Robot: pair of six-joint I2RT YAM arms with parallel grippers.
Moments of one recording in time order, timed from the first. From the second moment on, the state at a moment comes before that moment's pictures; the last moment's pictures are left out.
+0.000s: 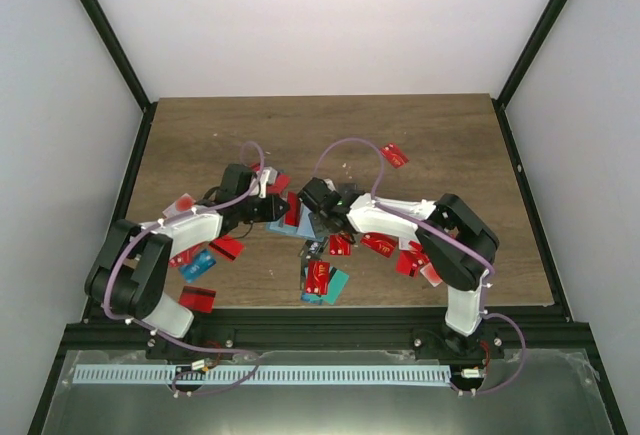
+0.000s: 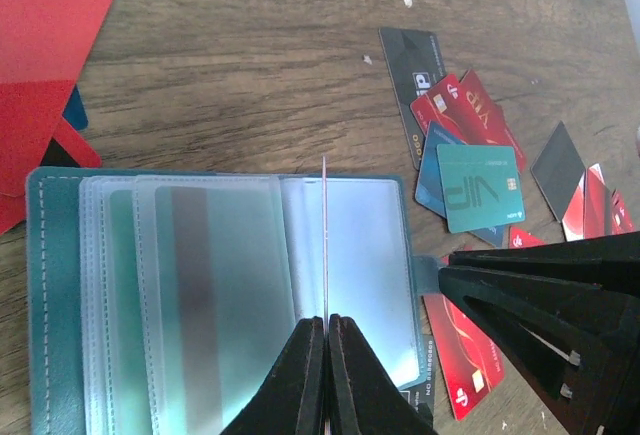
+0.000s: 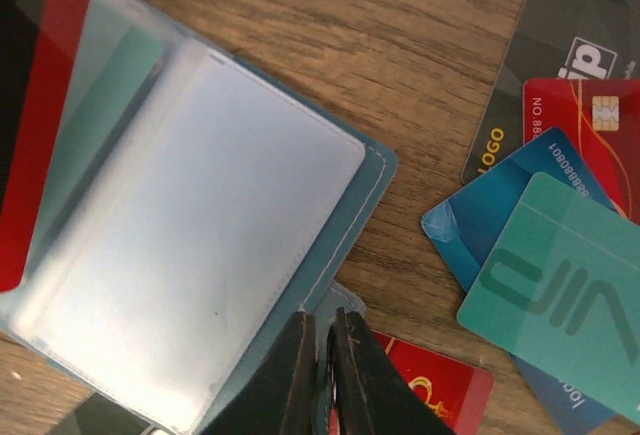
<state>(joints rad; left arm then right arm) -0.39 1.52 0.72 0.02 0.46 -0.45 0.89 1.86 1.21 -0.50 0.28 0.46</state>
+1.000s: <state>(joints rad) -0.39 1.62 0.72 0.12 0.46 -0.47 0.89 1.87 1.15 -0.40 0.21 0.47</state>
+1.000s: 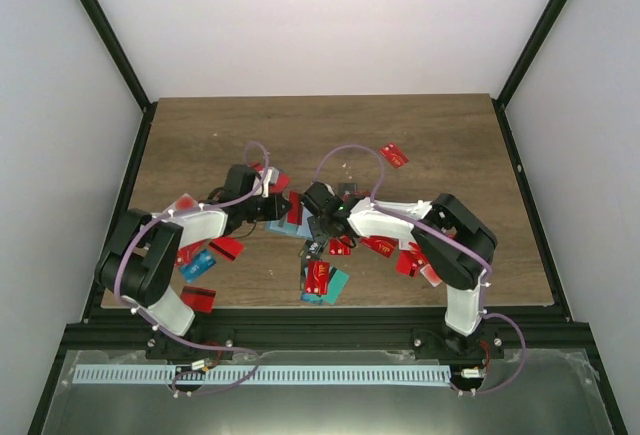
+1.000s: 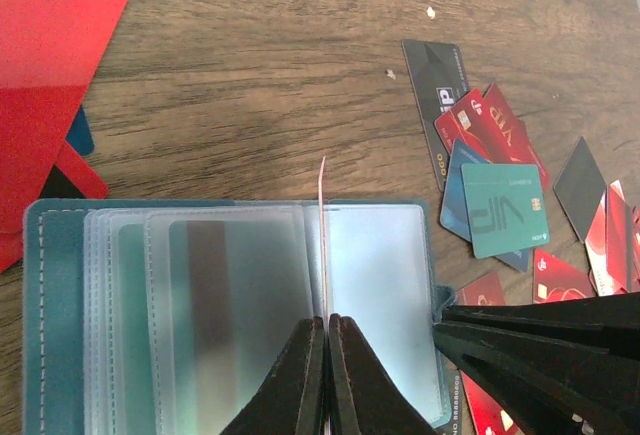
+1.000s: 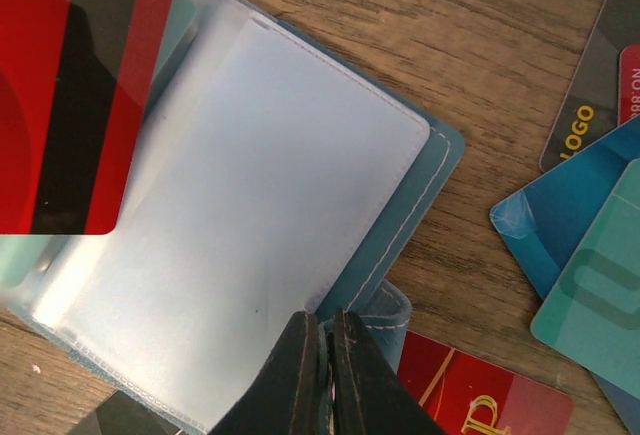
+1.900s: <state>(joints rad) -0.39 1.65 0.67 0.26 0.52 -0.53 0.88 1.87 1.14 -0.39 0.21 0.49</state>
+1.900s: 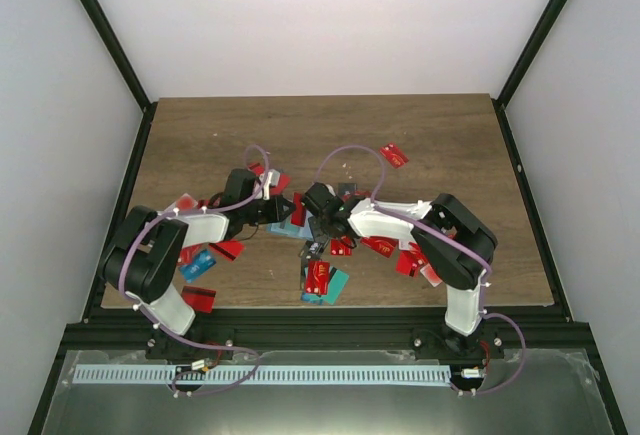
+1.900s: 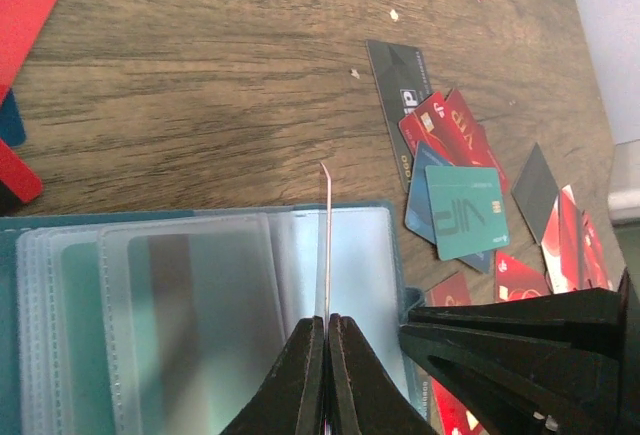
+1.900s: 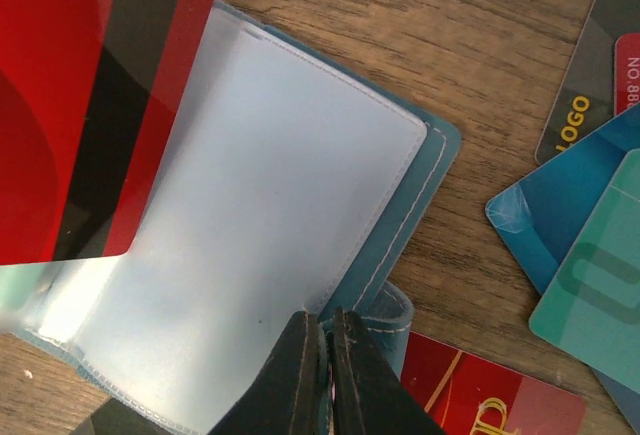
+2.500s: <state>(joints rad) -0.39 1.67 0.66 0.27 0.46 -0.57 0.88 1.86 1.11 -0.36 0.21 0.49</state>
